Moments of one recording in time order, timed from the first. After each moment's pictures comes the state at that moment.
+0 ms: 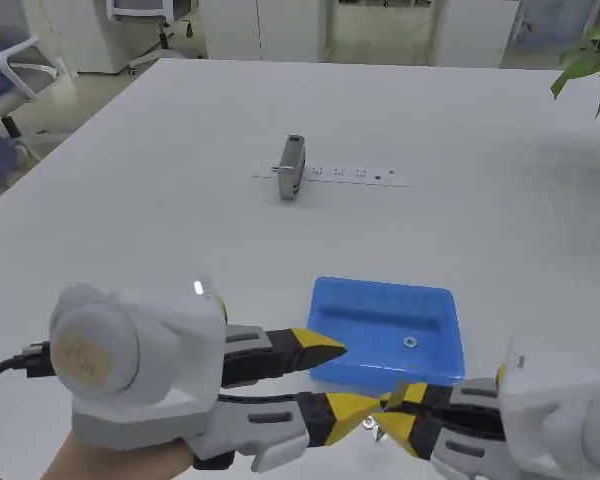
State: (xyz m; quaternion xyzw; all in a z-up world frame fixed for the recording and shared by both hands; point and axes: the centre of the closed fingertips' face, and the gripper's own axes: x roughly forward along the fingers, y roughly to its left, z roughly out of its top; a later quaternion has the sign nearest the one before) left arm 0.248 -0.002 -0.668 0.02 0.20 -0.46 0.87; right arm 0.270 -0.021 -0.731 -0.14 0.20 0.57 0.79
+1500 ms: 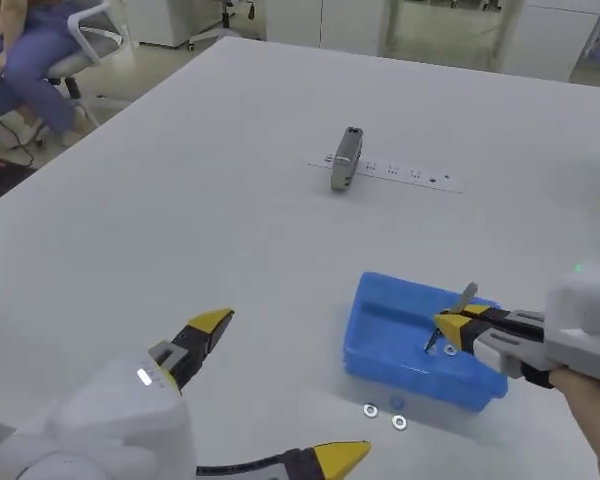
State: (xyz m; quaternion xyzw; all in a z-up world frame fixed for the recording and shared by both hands) left arm 0.240 0.075 -0.683 0.00 0.12 -0.22 0.97; right arm 0.372 -0.024 -0.759 -0.09 0.25 0.48 0.84
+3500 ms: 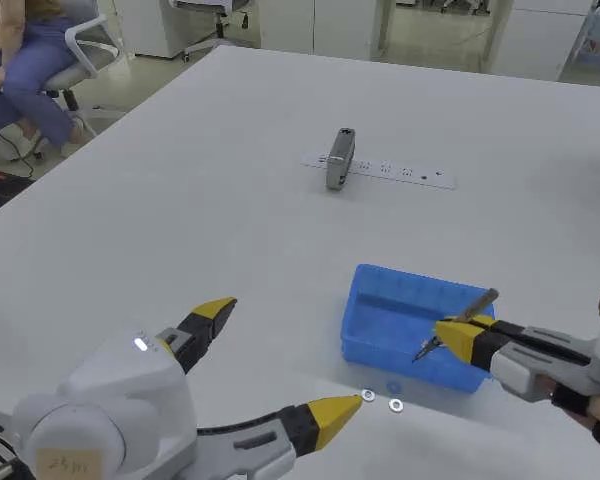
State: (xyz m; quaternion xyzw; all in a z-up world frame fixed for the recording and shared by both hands) left arm 0.241 0.079 -0.684 -0.02 0.11 -0.21 0.97; right arm 0.307 -0.025 -0.725 0.05 0.24 0.52 0.82
